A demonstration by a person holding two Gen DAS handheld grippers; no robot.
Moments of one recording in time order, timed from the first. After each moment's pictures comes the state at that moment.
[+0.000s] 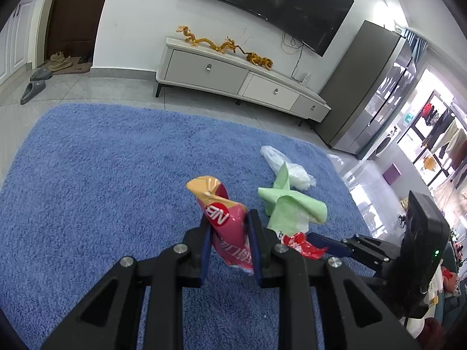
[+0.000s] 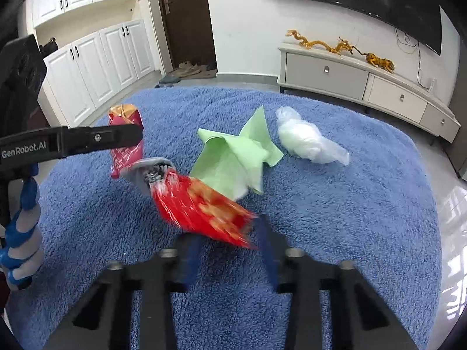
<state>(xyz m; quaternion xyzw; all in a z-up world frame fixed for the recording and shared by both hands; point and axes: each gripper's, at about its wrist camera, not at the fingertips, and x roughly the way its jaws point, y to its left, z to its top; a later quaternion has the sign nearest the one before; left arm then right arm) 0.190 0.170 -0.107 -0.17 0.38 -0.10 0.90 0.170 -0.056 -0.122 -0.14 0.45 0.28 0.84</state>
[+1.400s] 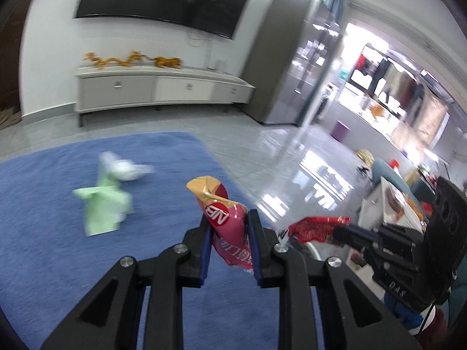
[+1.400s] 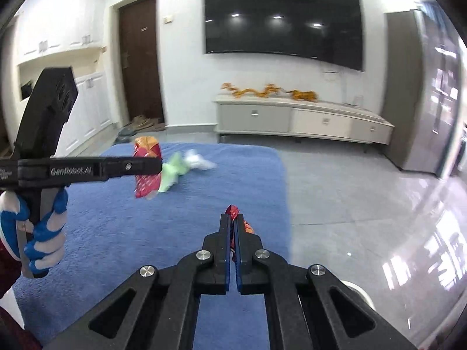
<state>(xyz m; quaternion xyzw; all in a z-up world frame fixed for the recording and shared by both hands) 0.128 -0.031 -0.027 -0.08 0.35 -0.28 0.89 0.022 -0.226 0.015 -0.10 0.33 0.15 0.93</state>
